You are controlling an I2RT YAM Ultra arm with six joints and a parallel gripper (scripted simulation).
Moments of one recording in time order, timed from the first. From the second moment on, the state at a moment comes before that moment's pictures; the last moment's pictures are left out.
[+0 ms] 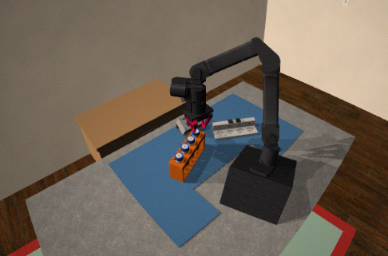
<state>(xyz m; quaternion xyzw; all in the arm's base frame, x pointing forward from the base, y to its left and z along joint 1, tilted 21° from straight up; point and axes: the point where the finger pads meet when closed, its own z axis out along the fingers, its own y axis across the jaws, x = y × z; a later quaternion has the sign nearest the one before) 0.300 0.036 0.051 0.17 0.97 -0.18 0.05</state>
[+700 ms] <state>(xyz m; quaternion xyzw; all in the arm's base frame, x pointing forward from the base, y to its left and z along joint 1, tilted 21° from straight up) 0.317 0.071 0.041 0.58 0.80 -0.13 0.13</state>
